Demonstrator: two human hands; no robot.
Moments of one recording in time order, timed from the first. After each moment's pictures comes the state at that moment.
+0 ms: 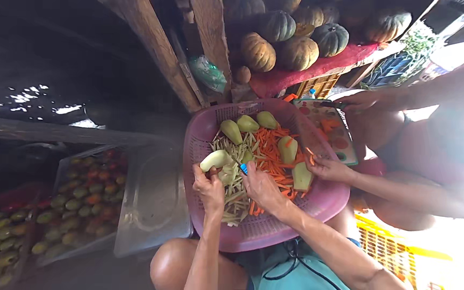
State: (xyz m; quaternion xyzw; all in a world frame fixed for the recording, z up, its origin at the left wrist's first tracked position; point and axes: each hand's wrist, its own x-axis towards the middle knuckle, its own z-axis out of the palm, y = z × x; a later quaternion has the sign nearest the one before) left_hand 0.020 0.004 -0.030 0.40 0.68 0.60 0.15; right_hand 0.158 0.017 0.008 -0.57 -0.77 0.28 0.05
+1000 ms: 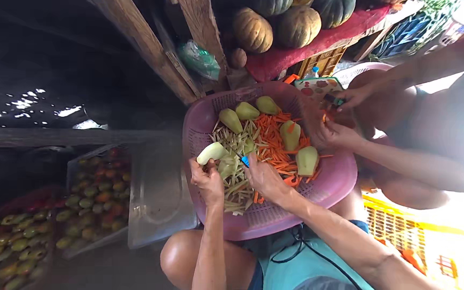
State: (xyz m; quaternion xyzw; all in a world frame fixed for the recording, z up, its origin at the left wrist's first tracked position) left_hand 0.012 0.007 -0.039 0.41 0.67 0.61 0.15; right_hand 0.161 0.017 0.011 -0.56 -0.77 0.32 0.03
